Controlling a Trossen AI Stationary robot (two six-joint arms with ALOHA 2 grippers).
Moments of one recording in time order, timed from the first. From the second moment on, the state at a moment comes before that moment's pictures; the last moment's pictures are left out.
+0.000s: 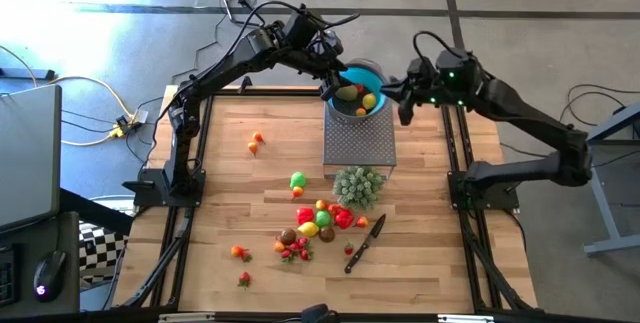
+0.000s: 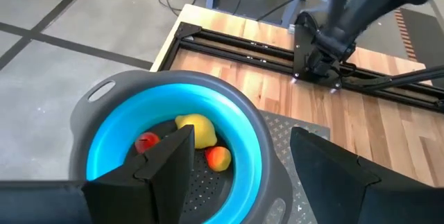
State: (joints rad) left arm 0.48 1.97 2.34 -0.92 0.30 0.05; right arm -0.51 1.09 1.24 -0.53 -0.16 0.10
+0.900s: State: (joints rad) left arm 0.43 1.90 2.34 -1.06 0.34 0.14; right arm -0.27 1.07 1.24 -0.57 -0.02 0.13
